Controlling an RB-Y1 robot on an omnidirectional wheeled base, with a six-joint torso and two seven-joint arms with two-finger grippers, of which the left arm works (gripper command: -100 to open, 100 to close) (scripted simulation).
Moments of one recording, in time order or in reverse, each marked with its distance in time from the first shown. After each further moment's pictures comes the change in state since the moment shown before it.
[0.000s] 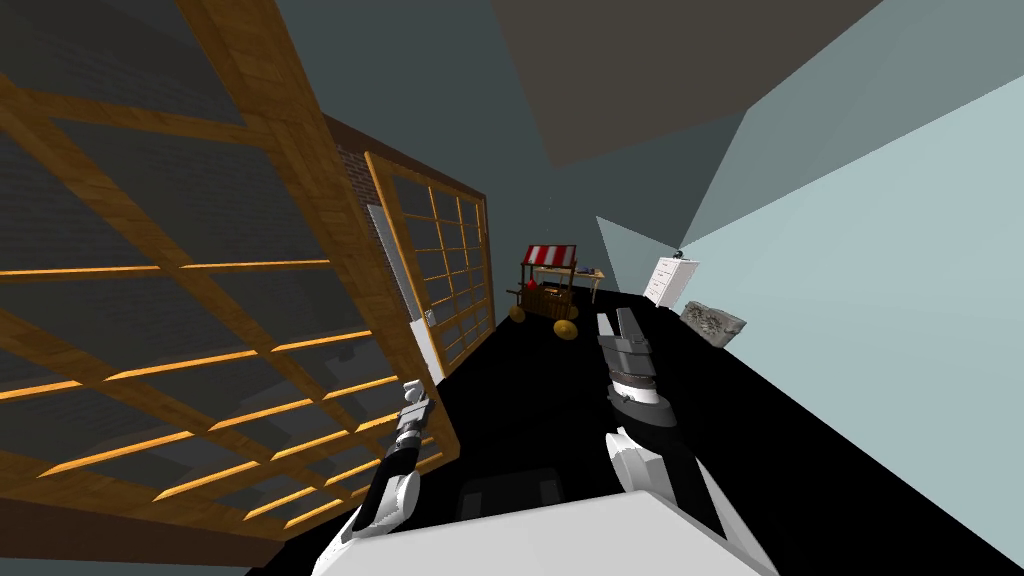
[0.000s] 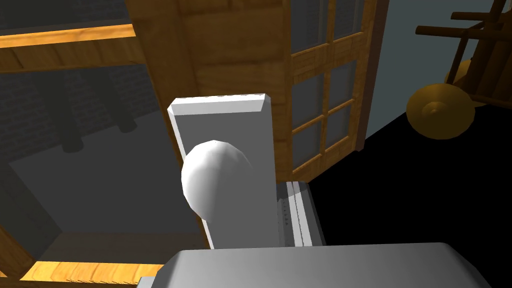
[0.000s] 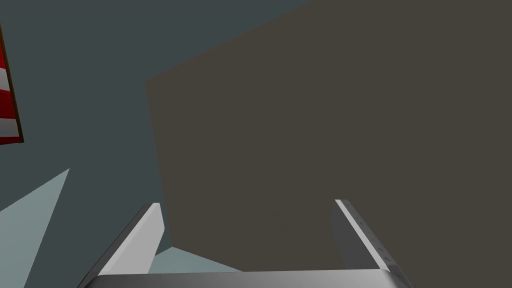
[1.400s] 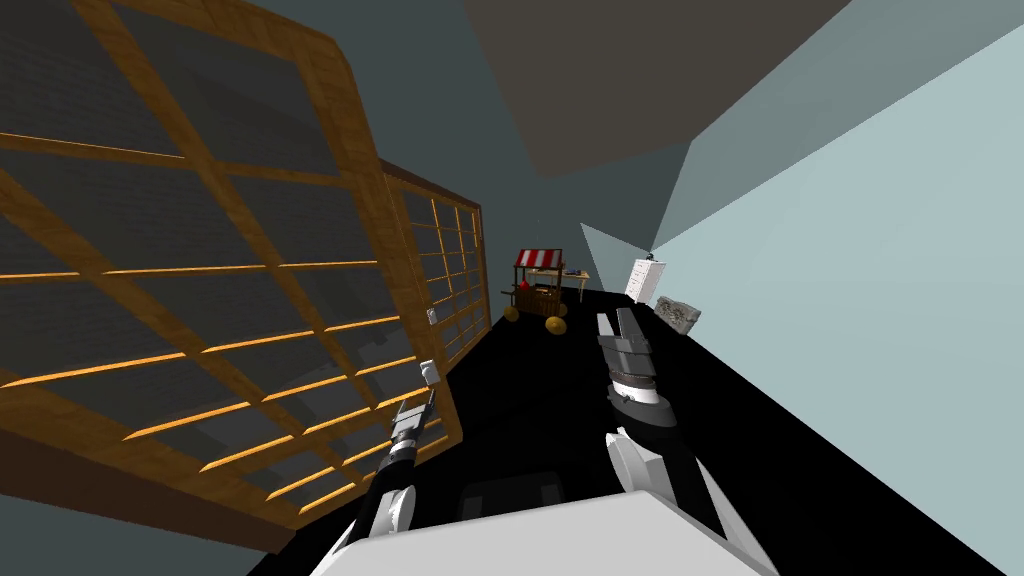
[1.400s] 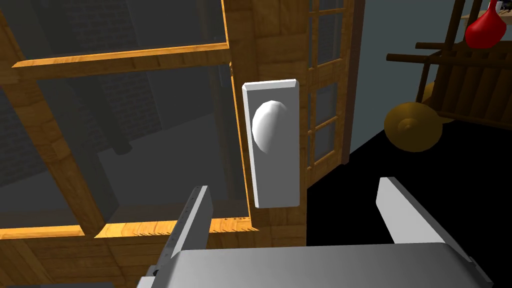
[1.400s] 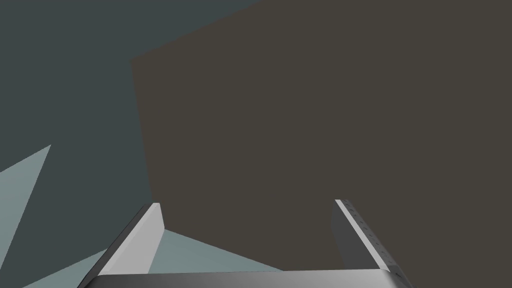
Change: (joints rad) arm 0.022 0.006 -0.023 0.036 -0.023 -0.121 0.039
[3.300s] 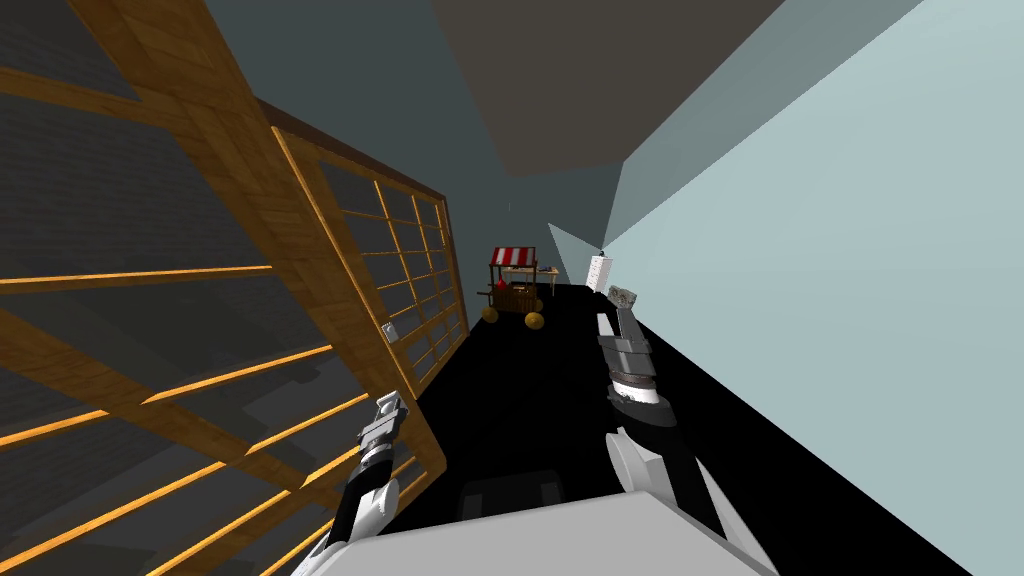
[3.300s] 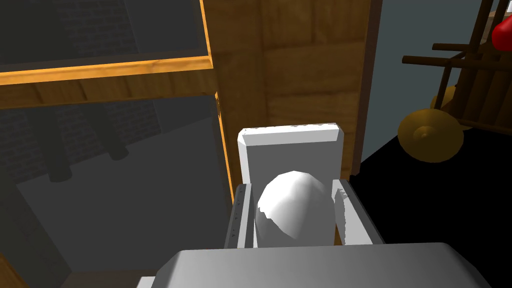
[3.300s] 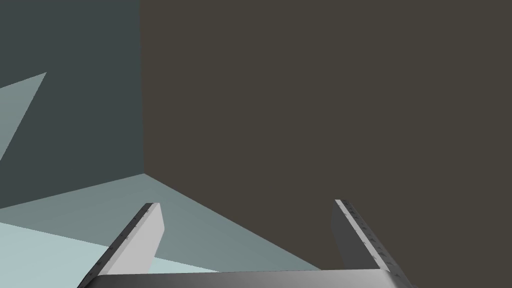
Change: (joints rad) arm -0.116 0.030 0.176 0.250 0.053 -0.083 0.042
